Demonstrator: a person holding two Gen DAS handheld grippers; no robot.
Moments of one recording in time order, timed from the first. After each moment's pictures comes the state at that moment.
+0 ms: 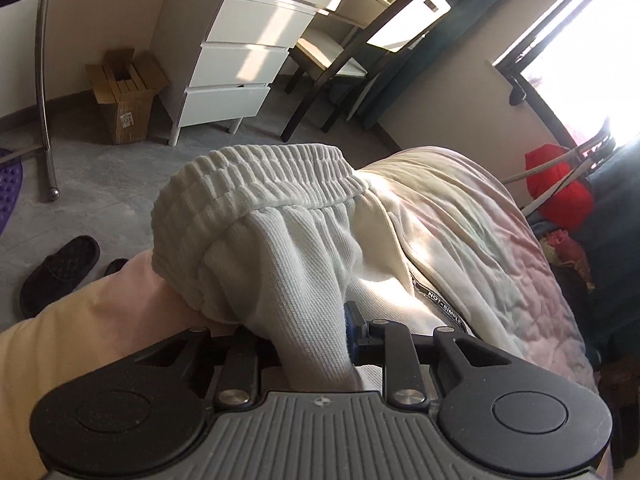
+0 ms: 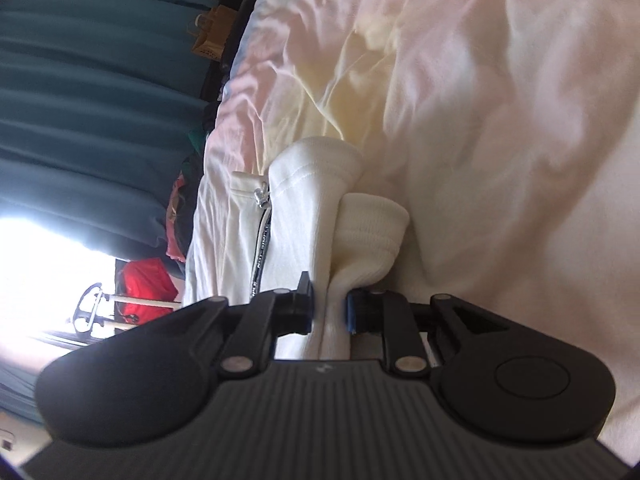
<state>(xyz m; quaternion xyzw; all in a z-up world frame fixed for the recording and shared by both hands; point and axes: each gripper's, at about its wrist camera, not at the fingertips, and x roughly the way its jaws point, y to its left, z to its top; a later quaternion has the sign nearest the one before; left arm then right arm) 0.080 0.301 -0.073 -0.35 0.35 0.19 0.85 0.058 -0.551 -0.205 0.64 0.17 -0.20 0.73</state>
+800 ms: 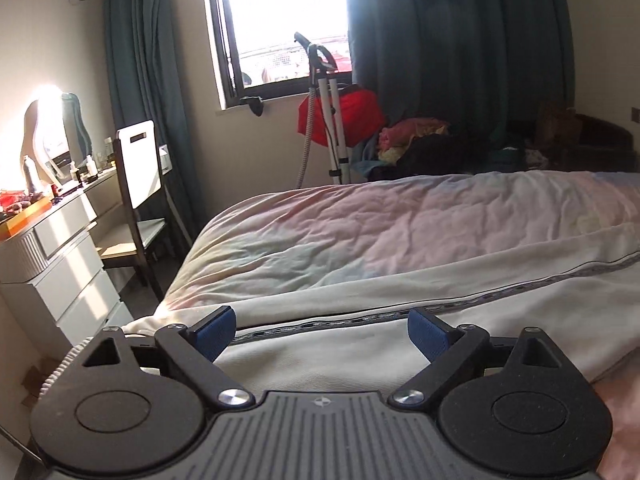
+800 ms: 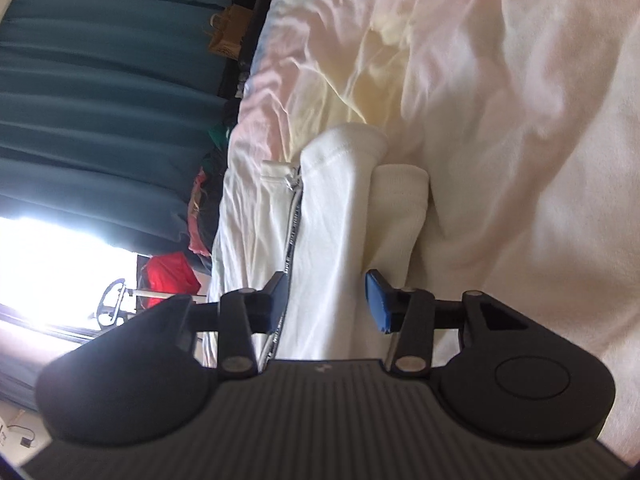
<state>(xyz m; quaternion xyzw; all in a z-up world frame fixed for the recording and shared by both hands) 0.068 0.013 0.001 0.08 0.26 -0.02 0.96 0.049 -0.534 -0.187 0.63 0.17 -0.18 0.73</state>
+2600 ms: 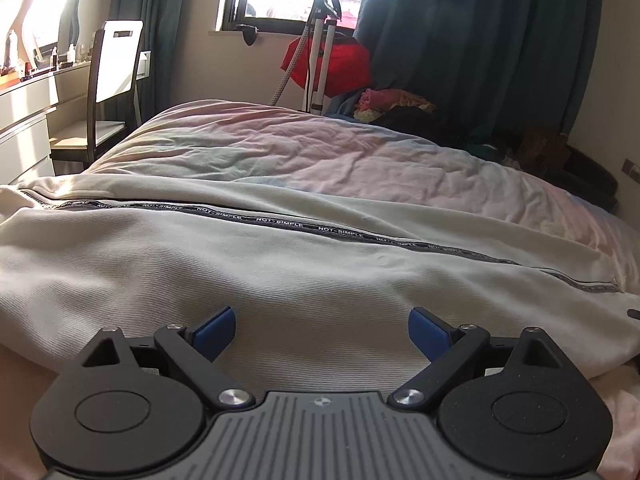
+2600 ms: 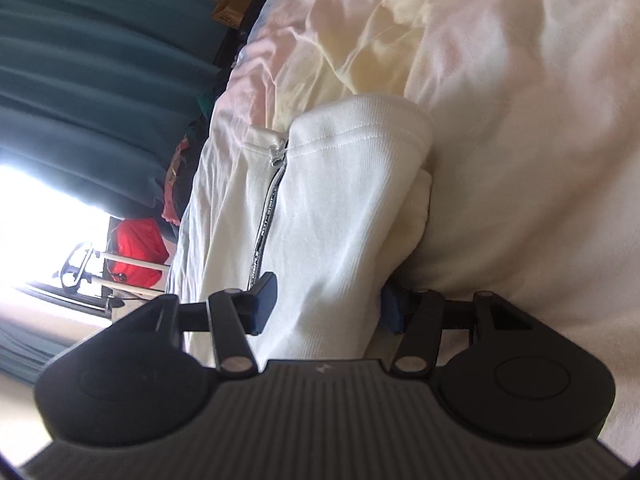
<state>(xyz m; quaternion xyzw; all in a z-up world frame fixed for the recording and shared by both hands) 0.081 -0.020 -0.097 -0.05 0.32 -0.04 0.94 0.076 -0.528 -0.201 0.58 0.21 -0.17 0.77</state>
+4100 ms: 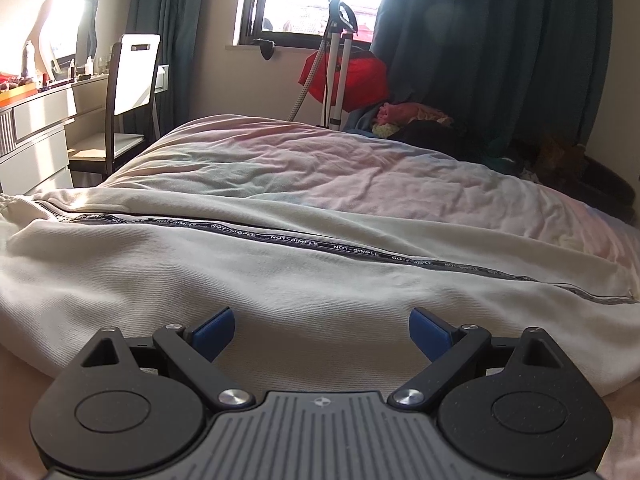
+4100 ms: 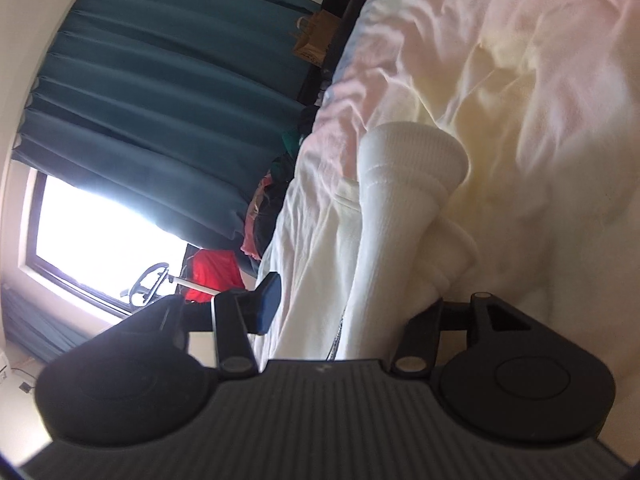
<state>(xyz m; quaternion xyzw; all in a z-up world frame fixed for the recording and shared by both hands) 0.084 -0.023 -0.096 -0.05 0.30 -0.01 0.95 0.105 -0.546 -0.195 0.58 0.10 -0.10 0.80</state>
